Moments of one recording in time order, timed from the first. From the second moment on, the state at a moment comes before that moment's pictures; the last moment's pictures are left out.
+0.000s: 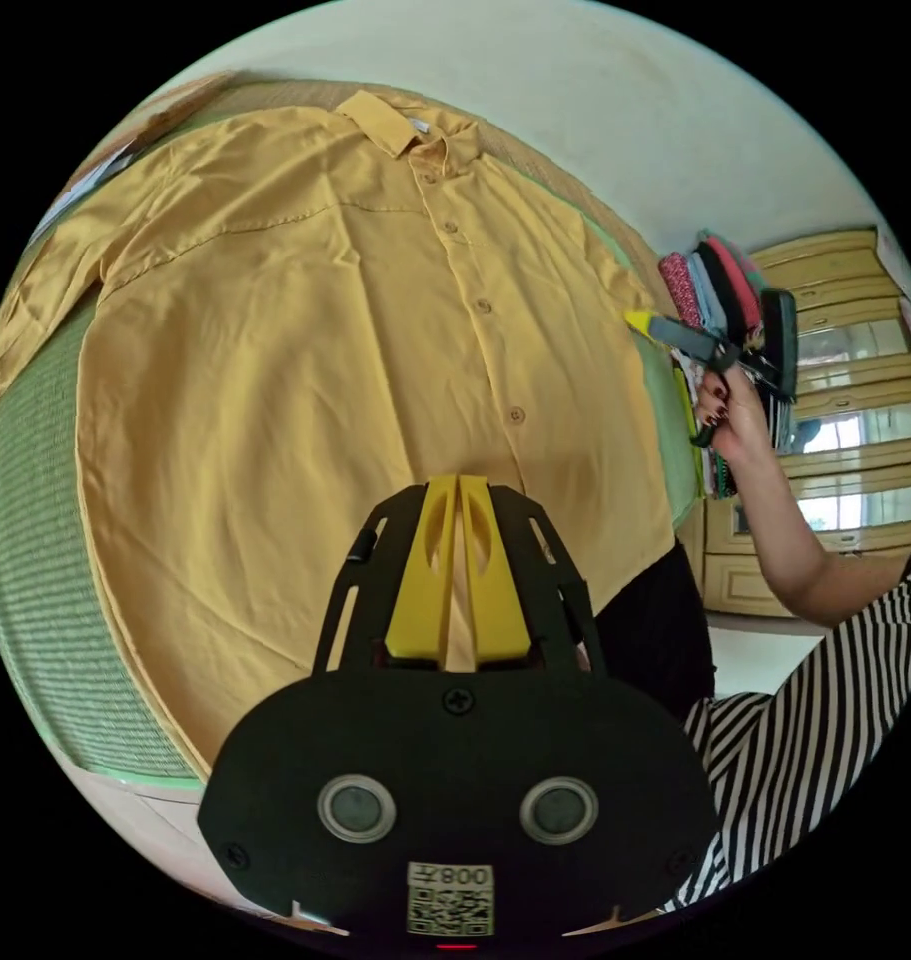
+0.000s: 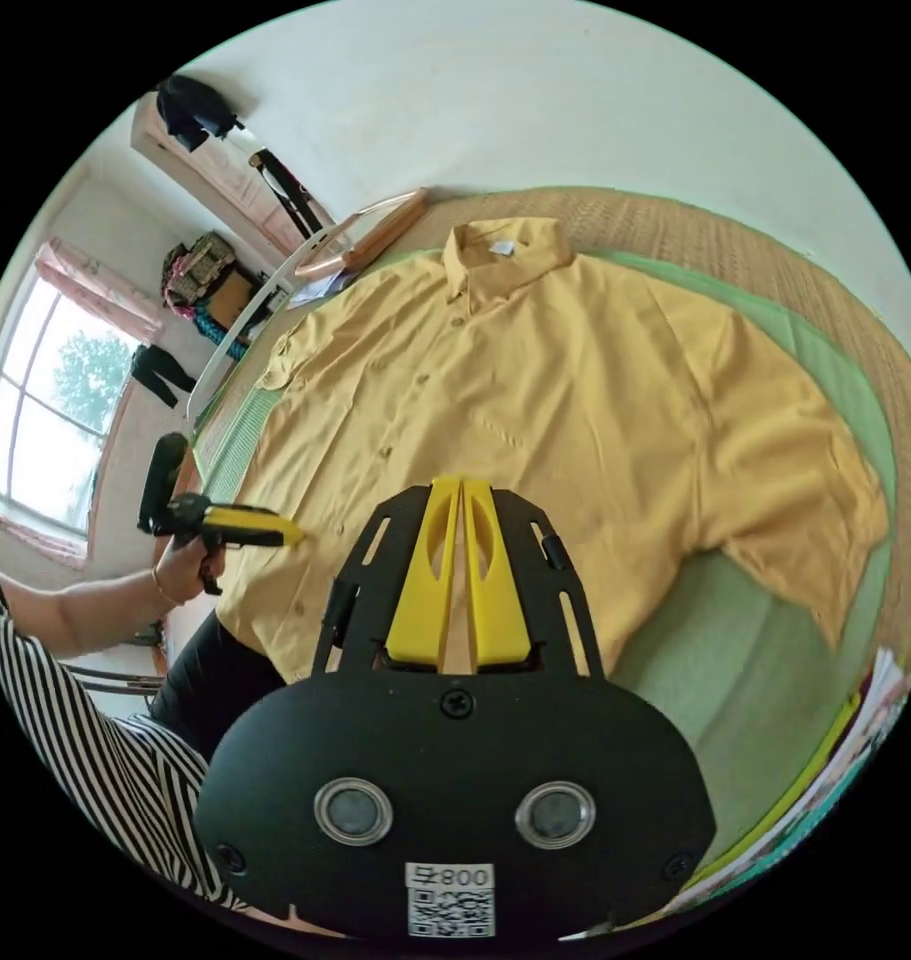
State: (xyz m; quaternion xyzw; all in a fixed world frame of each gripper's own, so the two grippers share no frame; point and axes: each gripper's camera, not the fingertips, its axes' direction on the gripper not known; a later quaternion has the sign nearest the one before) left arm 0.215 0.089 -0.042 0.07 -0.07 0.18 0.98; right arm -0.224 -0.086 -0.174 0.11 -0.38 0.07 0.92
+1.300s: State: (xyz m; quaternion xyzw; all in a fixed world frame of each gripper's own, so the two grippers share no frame) left arm 0.394 0.204 -0.180 0.11 -0.04 0.15 0.98; right arm -0.332 -0.264 -0.175 0.17 -0.30 0.03 0.94
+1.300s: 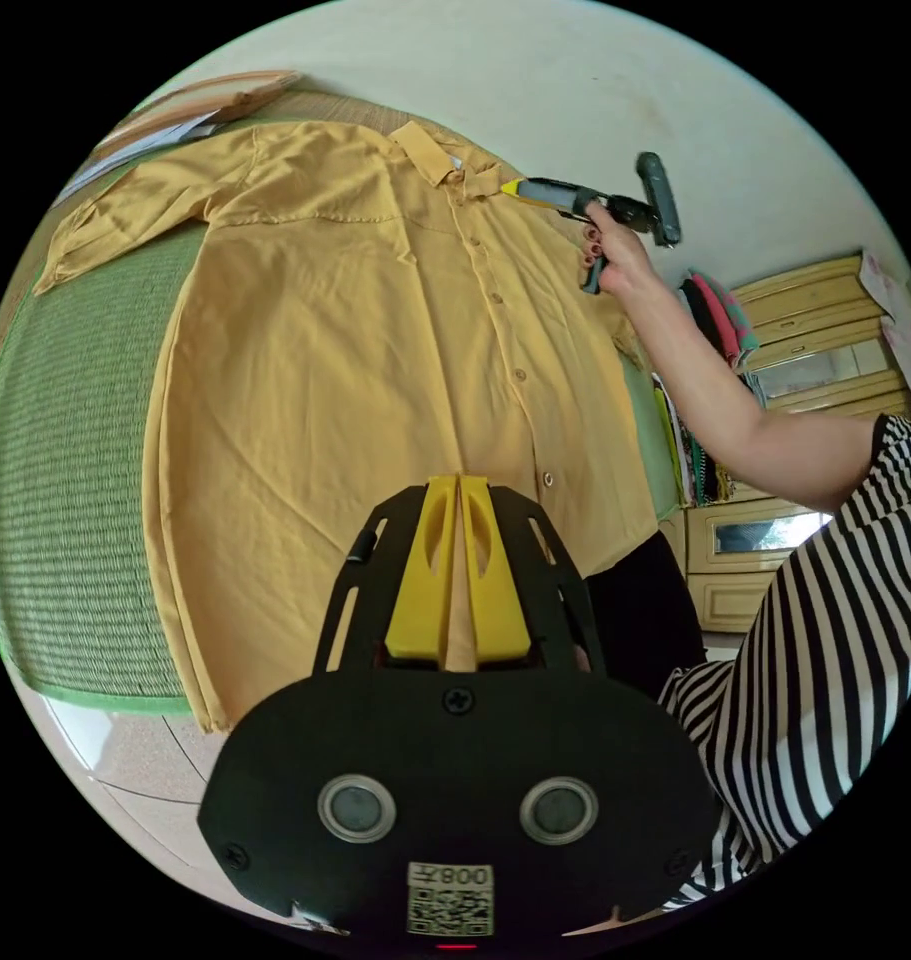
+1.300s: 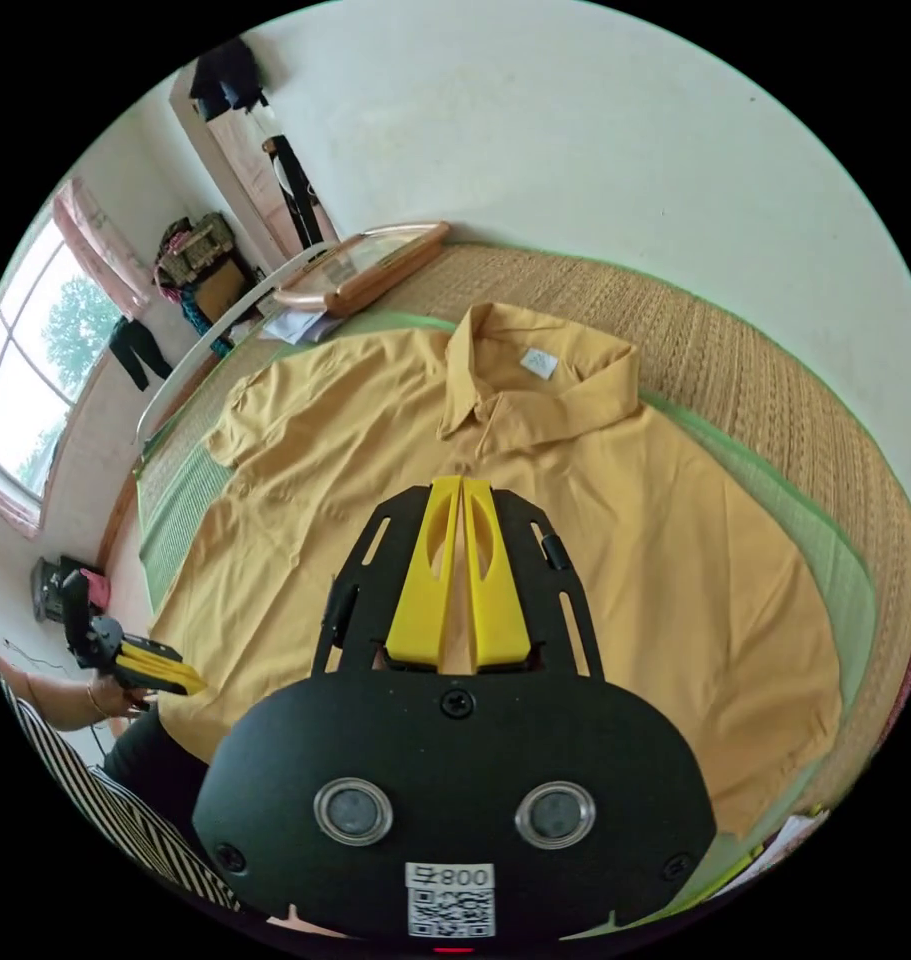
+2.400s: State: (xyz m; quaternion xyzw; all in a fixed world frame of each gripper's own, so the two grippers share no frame) left arm 0.926 0.103 -0.218 -0.01 -0.02 0.55 0.83; right arm -0.199 0.226 0.012 0.20 -0.21 0.41 0.86
